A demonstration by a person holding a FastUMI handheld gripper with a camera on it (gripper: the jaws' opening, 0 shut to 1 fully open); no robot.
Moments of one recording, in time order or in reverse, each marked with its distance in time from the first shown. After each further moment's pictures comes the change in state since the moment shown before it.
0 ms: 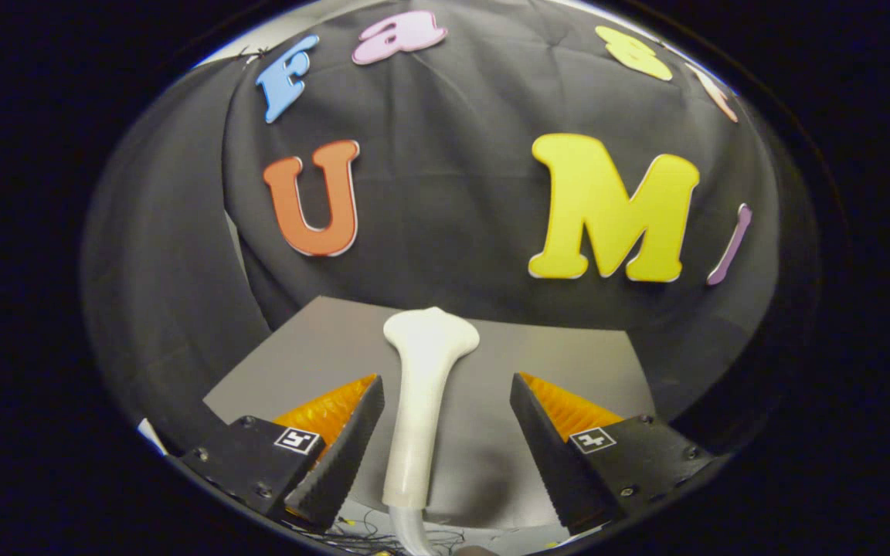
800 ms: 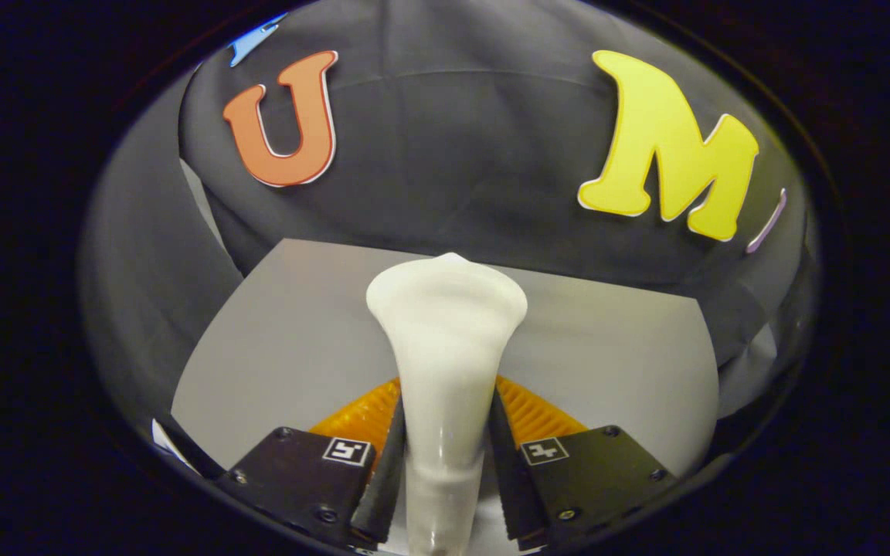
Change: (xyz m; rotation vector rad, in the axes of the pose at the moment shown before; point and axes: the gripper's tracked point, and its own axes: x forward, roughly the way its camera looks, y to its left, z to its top) arm 0.093 0.023 -0.013 0.014 0.258 -0.012
